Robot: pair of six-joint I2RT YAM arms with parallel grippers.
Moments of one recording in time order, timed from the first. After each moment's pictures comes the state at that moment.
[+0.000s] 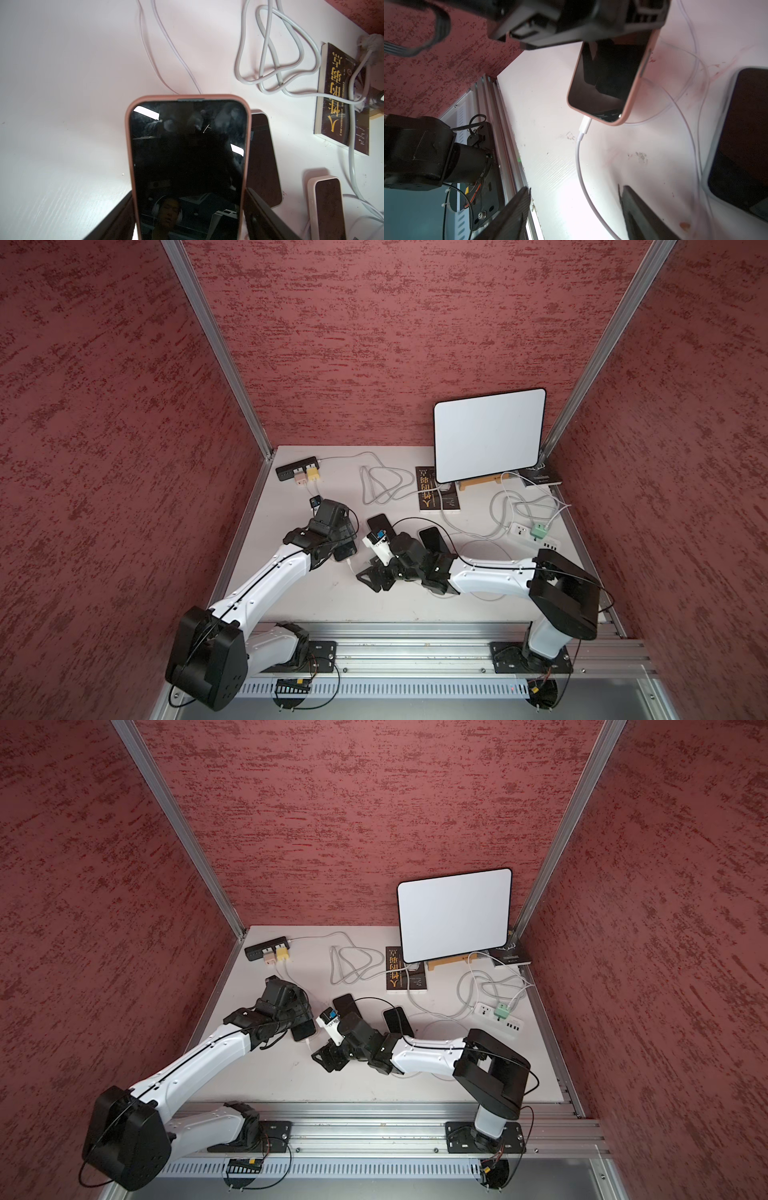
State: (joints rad) left arm -0.39 1.18 0.79 -0.54 -0.22 -0.74; right arm 1.08 1.72 0.94 0.20 -0.20 0.37
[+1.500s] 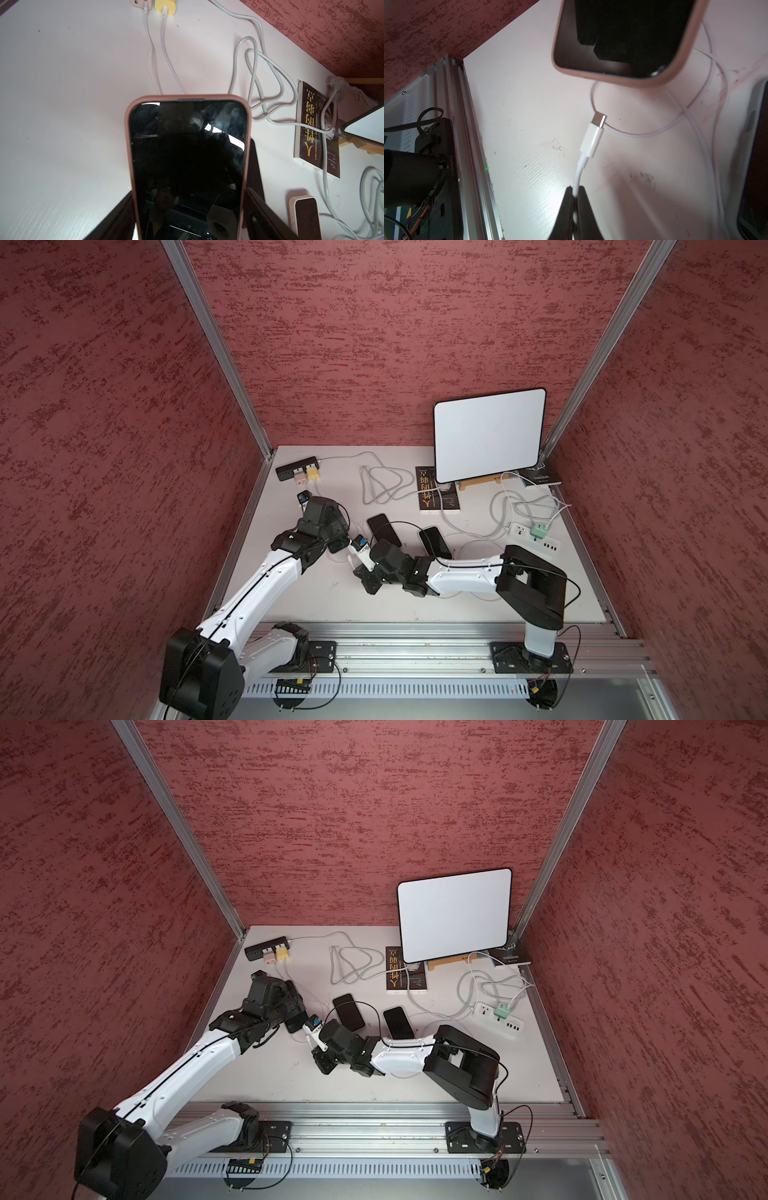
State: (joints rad) left arm -0.32 1.09 0.80 -0.53 -0.24 -0.74; right arm 1.13 1.88 1.07 0.16 -0.08 0.31
